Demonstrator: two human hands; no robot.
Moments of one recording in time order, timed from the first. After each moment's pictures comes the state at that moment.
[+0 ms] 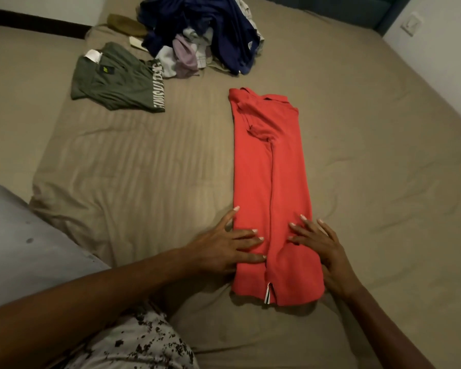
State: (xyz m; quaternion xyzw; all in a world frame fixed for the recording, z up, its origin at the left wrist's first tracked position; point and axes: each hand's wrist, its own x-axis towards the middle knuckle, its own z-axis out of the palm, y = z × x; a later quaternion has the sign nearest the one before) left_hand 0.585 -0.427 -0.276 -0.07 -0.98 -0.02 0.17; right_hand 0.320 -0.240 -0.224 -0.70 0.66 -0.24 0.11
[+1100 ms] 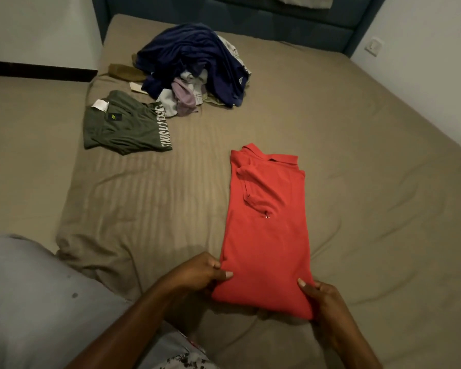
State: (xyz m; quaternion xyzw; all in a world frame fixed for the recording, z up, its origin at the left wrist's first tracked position) left_hand 0.657 -0.470 -0.251 0.31 -0.59 -0.74 -0.05; right_hand 0.452 -0.242 -0.228 -0.02 0.68 -0.57 0.45
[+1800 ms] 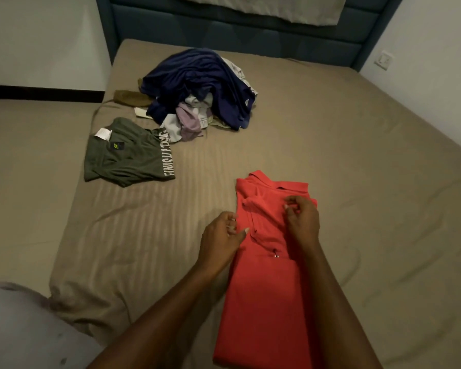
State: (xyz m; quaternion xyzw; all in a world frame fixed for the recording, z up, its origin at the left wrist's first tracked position) left_hand 0.552 -0.559 -0.228 0.43 -0.72 -0.46 0.30; right_hand 0.320 -0.485 -0.219 -0.37 0.84 -0.39 0.04
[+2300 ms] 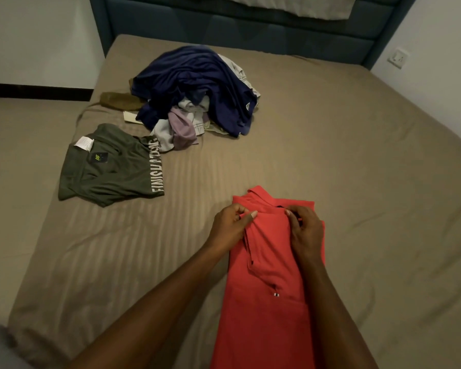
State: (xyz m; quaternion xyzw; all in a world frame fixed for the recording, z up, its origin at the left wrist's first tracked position) left_hand 0.457 -0.649 -0.247 0.39 -0.66 -0.58 0.28; right_hand 0.265 -0.532 -0.255 -0.42 0.79 -0.43 -0.03
